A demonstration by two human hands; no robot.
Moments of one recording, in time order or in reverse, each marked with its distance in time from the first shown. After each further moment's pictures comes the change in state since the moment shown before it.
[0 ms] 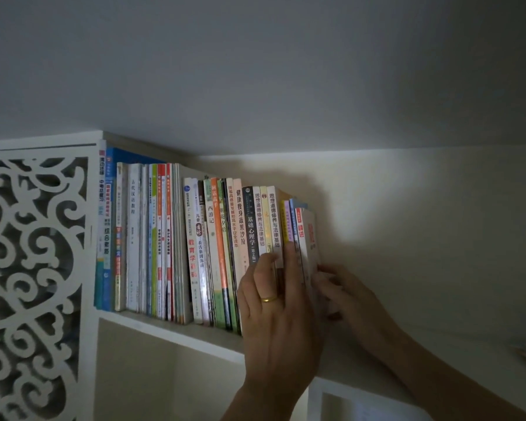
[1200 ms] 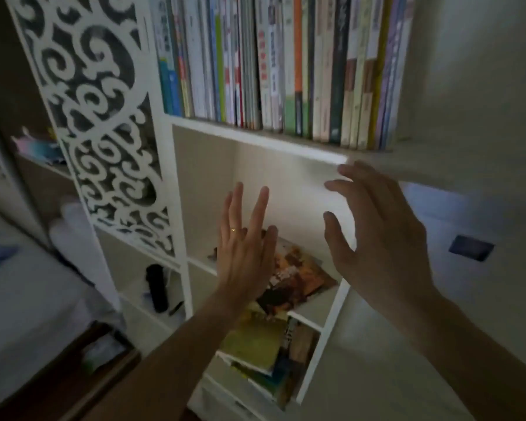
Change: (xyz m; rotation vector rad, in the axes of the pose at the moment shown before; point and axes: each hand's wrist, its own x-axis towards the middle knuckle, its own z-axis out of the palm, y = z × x) left_hand -0.198 -0.126 -0.069 -0.113 -0.413 -0.296; right_hand -0.183 -0.012 0.099 -0.755 0.096 -0.539
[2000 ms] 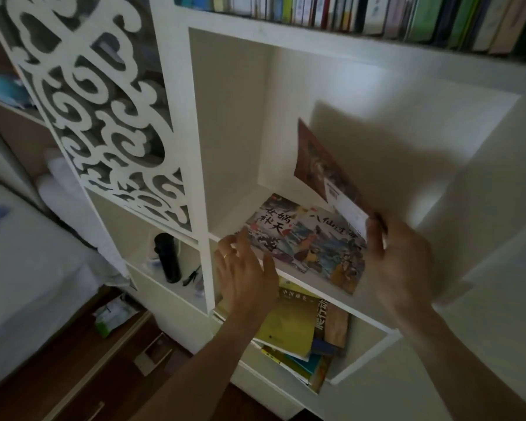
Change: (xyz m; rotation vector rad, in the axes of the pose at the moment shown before) left_hand -0.048 -0.119 0.057 0.047 -0.247 -0.626; right_hand -0.049 0.016 0.176 0.029 -0.225 0.636
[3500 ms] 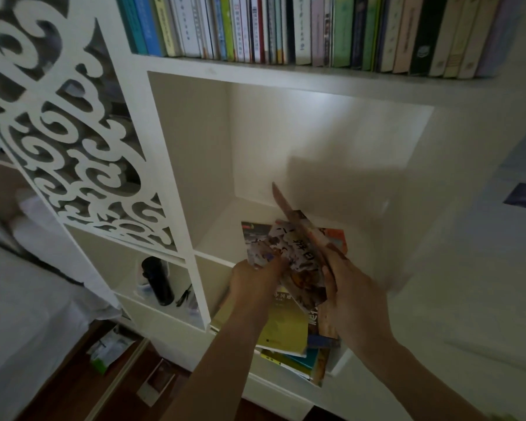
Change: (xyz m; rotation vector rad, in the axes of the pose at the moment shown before) left_hand -0.009 0.039 -0.014 -0.754 -0.350 -0.465; right_hand -0.071 0.001 0.009 -0.093 -0.157 -0.089
